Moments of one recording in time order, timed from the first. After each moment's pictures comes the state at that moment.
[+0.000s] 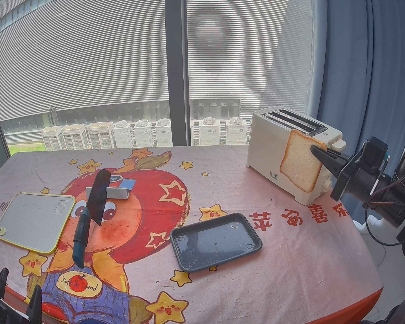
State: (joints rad) left arm 0.00 0.02 -0.02 0.00 0.01 -0.01; right arm 0.39 1.55 -0.45 -1.13 0.18 -0.01
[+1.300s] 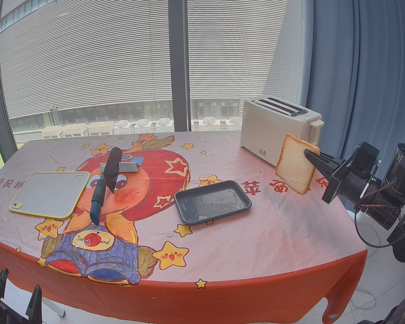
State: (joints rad) left arm 0.00 0.02 -0.02 0.00 0.02 -0.01; right arm 0.39 1.64 -0.43 -1.24 0.18 -0.01
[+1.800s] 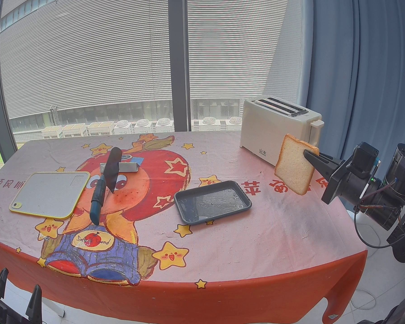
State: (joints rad) left arm 0.00 0.02 -0.02 0.00 0.01 -0.01; right arm 0.40 1.64 -0.43 -1.24 0.18 -0.01
